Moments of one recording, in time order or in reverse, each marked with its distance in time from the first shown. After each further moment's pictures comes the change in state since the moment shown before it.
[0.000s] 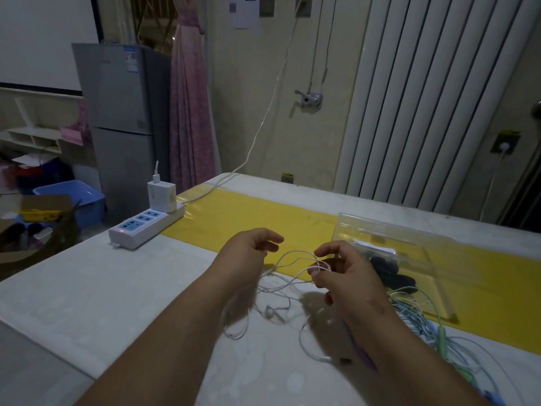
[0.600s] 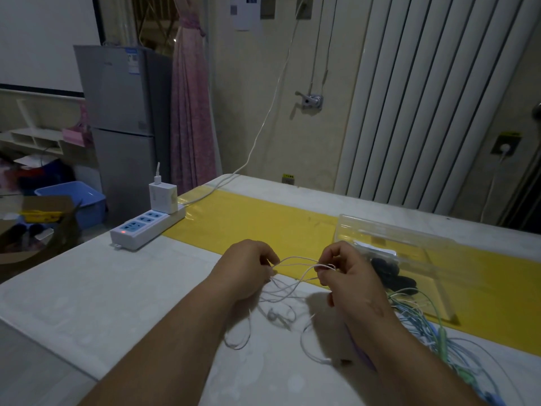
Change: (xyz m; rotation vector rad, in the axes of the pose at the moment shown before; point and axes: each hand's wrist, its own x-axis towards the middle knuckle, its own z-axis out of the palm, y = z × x) left_hand -0.001 -0.005 0.000 0.381 -0.043 0.012; right_hand 0.007 0.009 0.002 -0.024 0.041 -0.054
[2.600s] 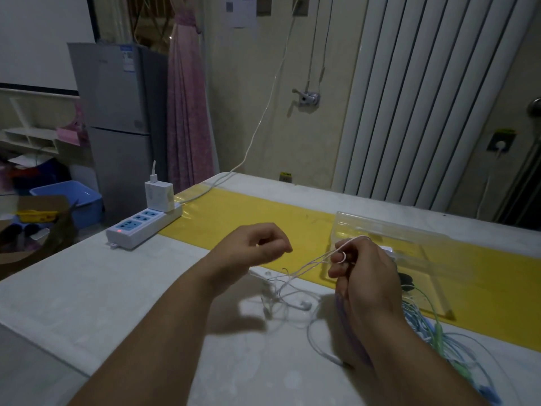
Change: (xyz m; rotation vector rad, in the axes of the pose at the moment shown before) left_hand -0.012 0.014 -0.026 -0.596 -0.186 0.375; right_hand -0.001 -0.018 -0.001 0.381 0.299 0.149
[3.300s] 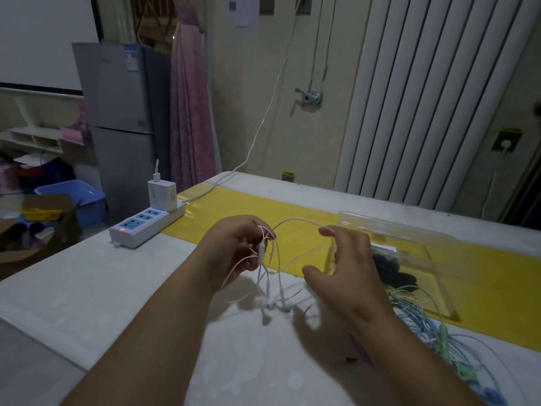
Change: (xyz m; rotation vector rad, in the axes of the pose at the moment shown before) left_hand 0.000 0.009 -0.003 -0.417 0.286 -0.315; right_hand -0.006 0.002 0.000 -0.869 -0.249 -0.402
